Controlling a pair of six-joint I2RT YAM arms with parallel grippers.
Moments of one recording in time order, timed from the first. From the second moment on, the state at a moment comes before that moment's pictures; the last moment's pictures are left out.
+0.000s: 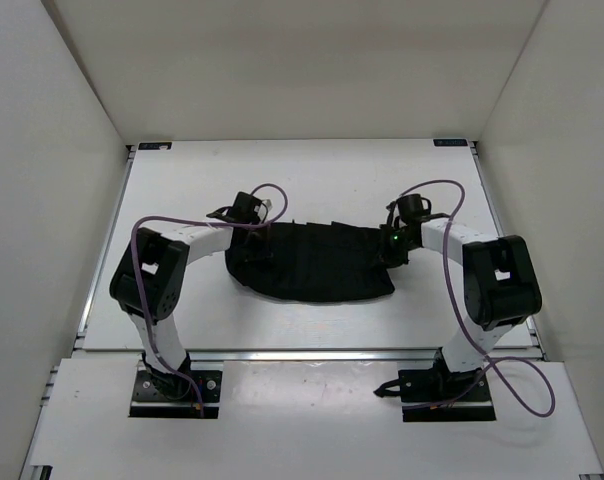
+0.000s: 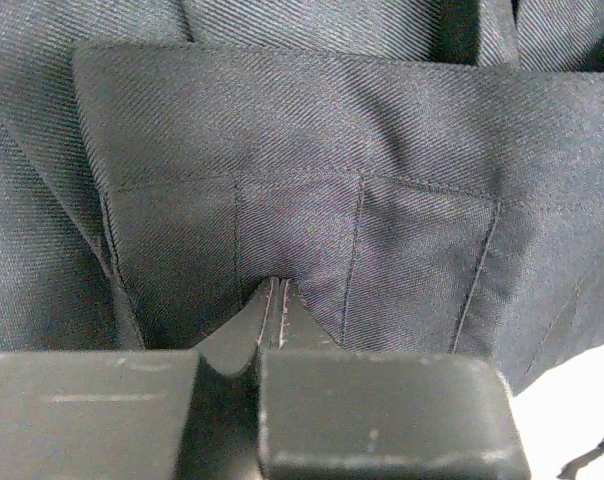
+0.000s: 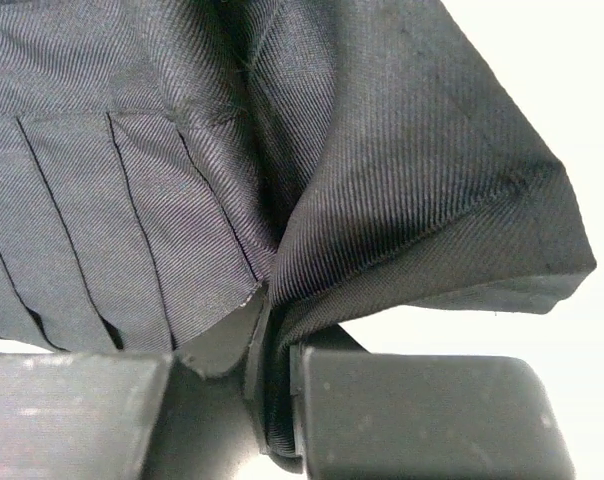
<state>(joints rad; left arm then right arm) -0.42 1.79 1.04 -0.33 0.22 -0.41 0.21 1.69 0.94 -0.41 -0.34 0.34</state>
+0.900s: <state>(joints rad) -0.45 2.04 1.18 0.00 0.45 -0.69 0.54 1.99 1.75 -0.73 -0.38 0.21</state>
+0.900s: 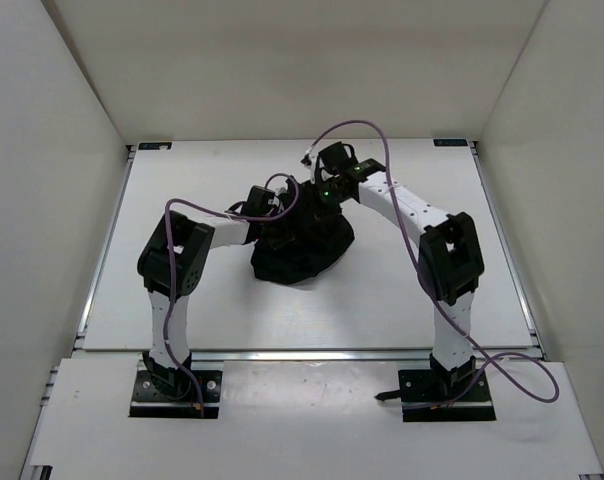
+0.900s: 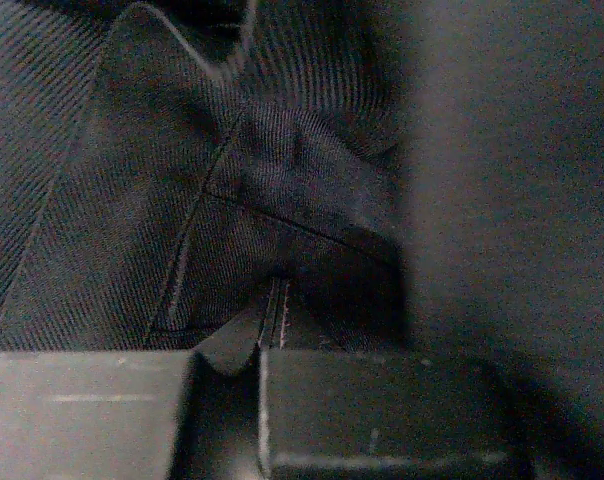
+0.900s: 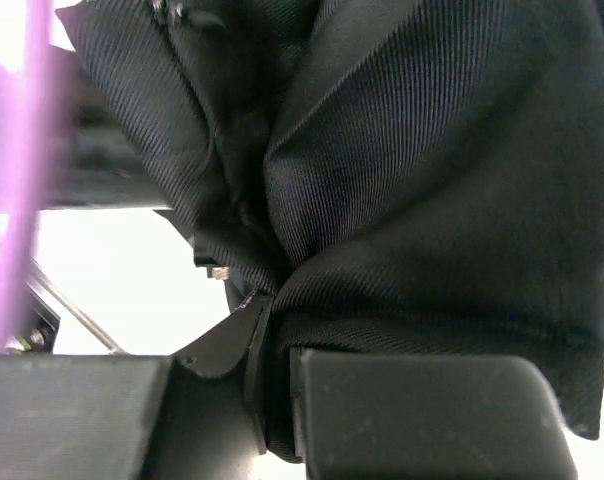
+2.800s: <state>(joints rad) -0.07 1.53 0.86 -0.19 0.53 -0.53 0.57 2.06 1.93 -0.67 -0.55 0.25</state>
